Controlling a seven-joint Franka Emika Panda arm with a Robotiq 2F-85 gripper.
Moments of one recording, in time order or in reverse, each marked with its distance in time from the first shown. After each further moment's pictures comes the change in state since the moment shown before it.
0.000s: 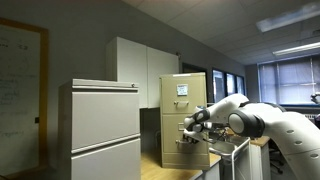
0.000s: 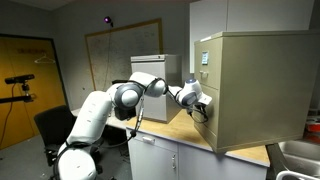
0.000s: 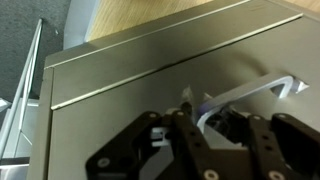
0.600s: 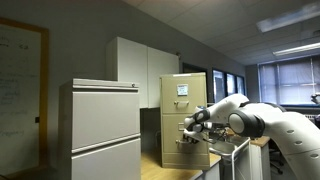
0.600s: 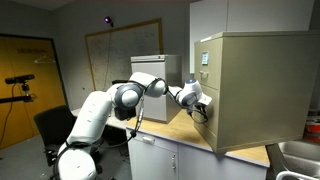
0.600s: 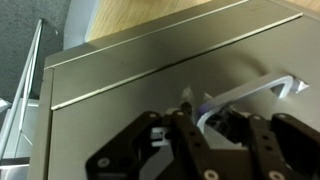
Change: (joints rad) arm 0.000 0.001 0.000 0.000 0.000 0.002 0.006
